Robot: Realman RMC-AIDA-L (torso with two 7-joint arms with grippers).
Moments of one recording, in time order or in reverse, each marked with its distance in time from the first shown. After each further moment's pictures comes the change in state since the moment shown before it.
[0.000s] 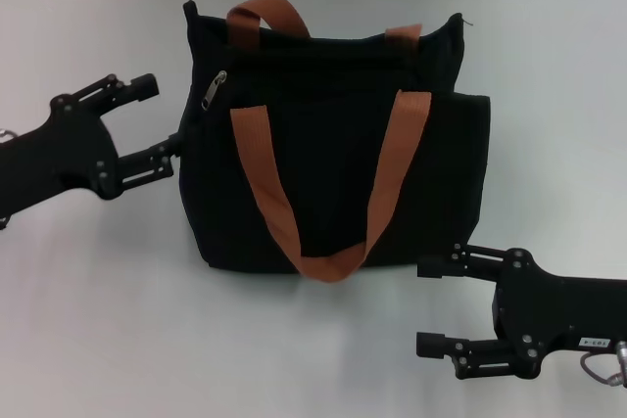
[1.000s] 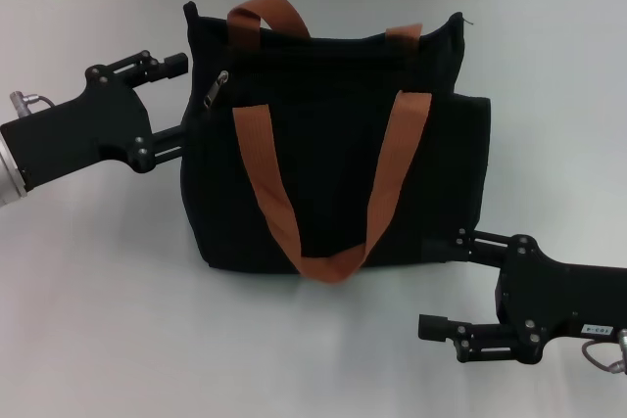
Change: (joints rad) left arm -0.069 -0.028 0.009 0.028 0.031 -0.109 0.107; right arm 0.005 -0.001 0.030 -0.003 0.004 -0.003 0.001
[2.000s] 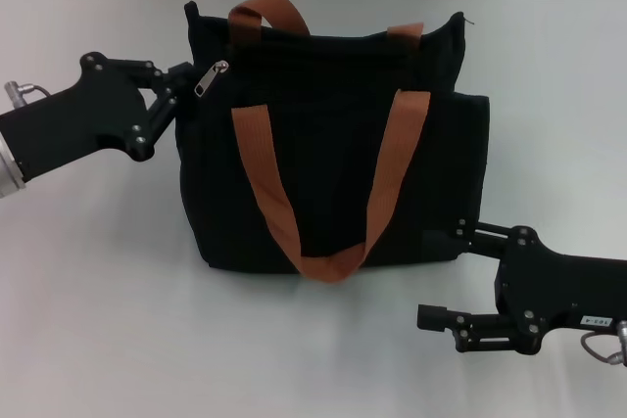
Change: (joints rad) left arm 0.005 -0.010 -0.009 0.016 -0.035 0.011 0.019; right arm 0.010 0.000 0.015 0.000 0.001 -0.001 0.000
